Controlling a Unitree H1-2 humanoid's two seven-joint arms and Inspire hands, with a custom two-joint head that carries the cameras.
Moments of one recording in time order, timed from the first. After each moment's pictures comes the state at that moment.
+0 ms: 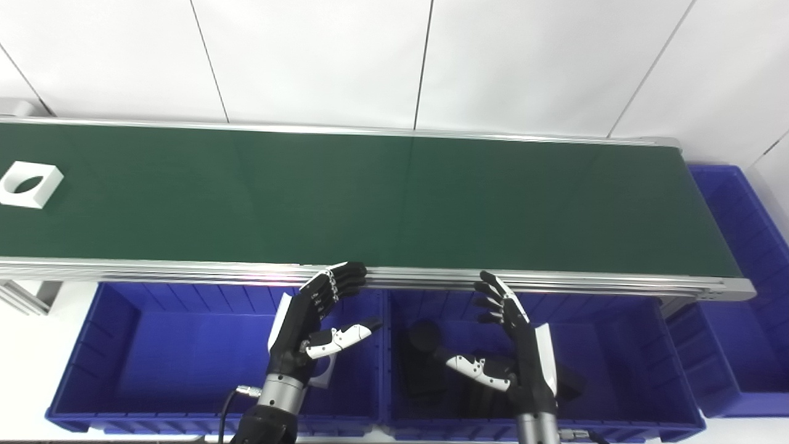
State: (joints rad) left arm 0.12 -0.08 -0.15 0.26 -0.02 -0.42 -0.12; right arm 0.21 -0.06 0.25 0.15 -0.34 -0.42 -0.37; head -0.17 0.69
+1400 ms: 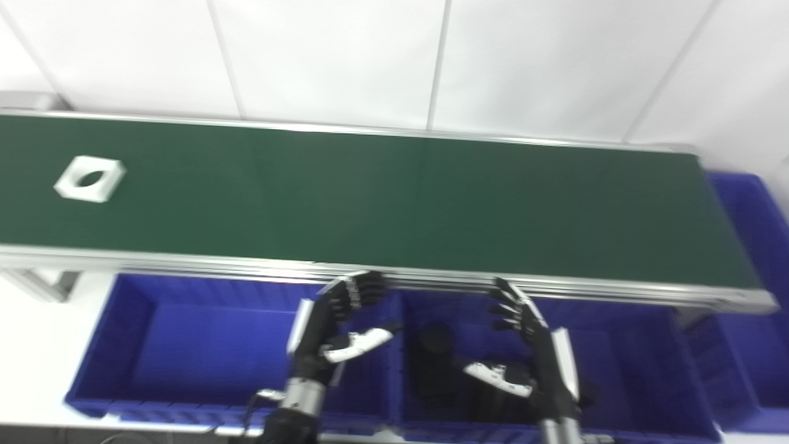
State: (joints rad) left arm 0.11 -0.13 -0.16 0.32 0.03 -0.42 -0.08; right arm 0.16 -0.11 0.20 0.21 -0.28 -0.42 -0.23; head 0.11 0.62
